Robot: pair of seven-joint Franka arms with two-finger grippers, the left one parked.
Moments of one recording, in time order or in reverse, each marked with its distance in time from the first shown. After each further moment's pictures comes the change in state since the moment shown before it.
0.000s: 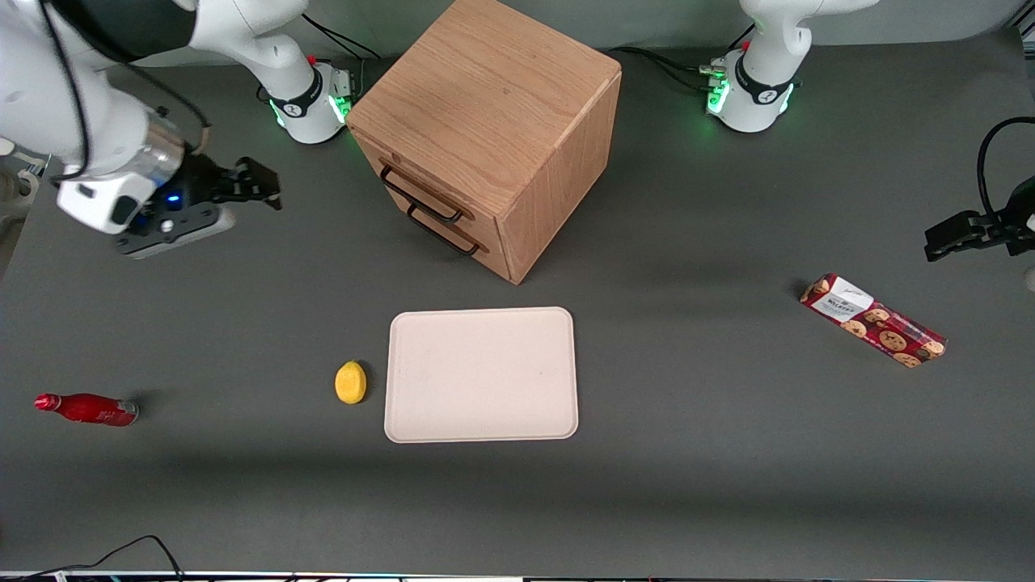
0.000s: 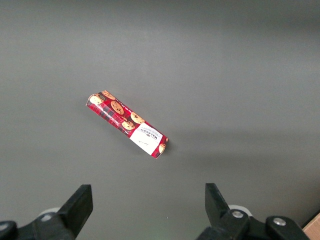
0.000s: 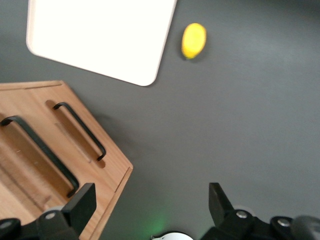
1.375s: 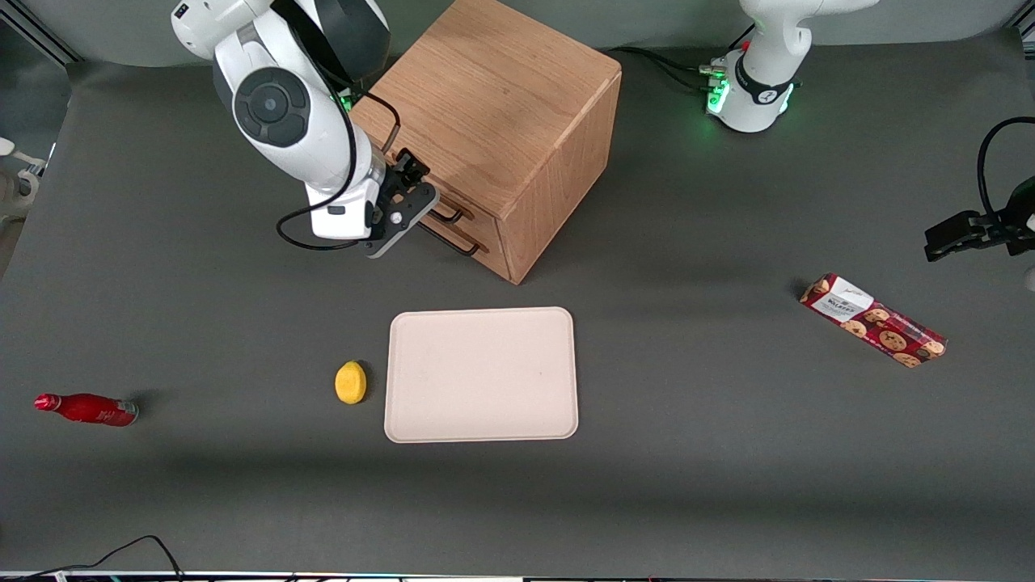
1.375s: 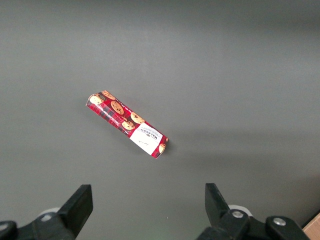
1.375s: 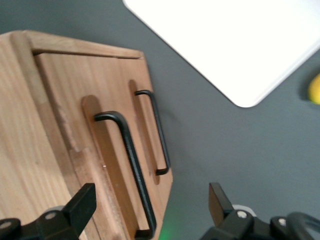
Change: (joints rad) arm 0.315 0.184 -0.063 -0.009 0.147 0.099 -0.214
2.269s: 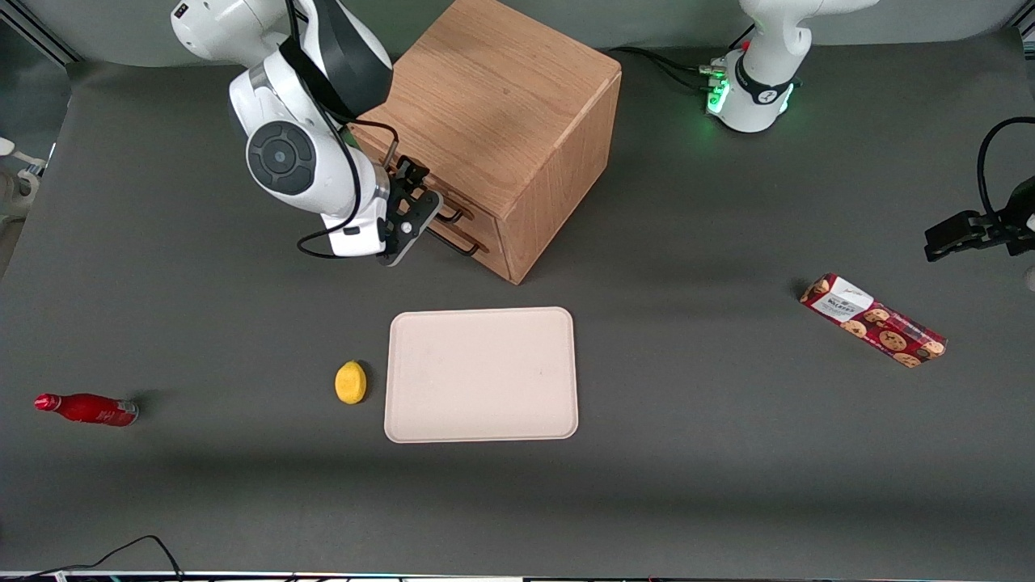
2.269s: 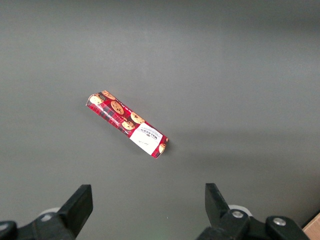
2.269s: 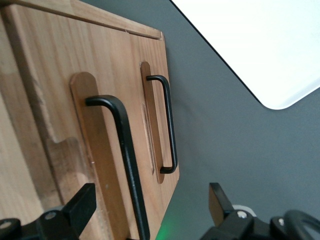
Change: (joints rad) arm -0.010 0.022 -0.021 -0.076 0.065 0.014 -0.159
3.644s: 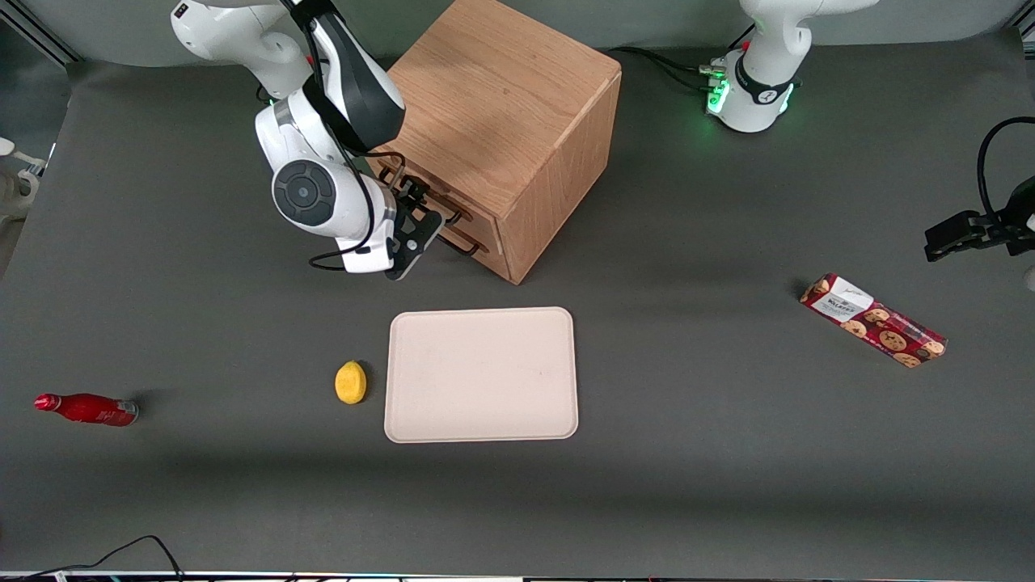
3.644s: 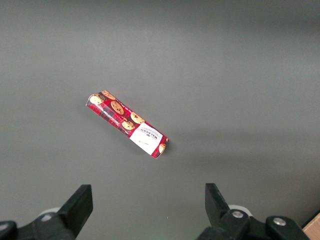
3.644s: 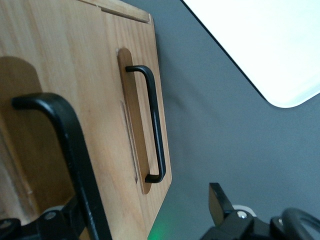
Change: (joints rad) arm -0.001 0.043 0.000 -0.080 0.002 0.080 -0.039
